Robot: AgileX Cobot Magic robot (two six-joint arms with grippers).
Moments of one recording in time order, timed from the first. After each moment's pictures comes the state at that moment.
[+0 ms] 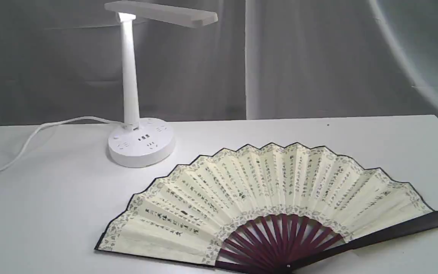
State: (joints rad) left arm -0.05 0.13 -1.00 -0.01 1.02 -0.02; right arm -0.04 0.09 -0.88 -0.04 1.07 -0.06
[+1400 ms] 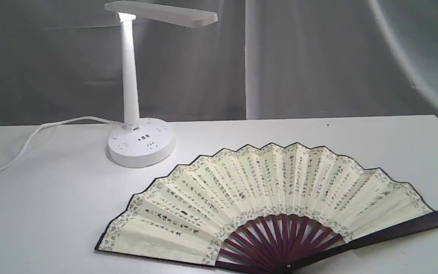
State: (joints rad) left arm -0.05 0.00 -0.10 0.08 0.17 -0.17; right arm -0.04 0.00 -0.14 0.00 0.28 -0.03
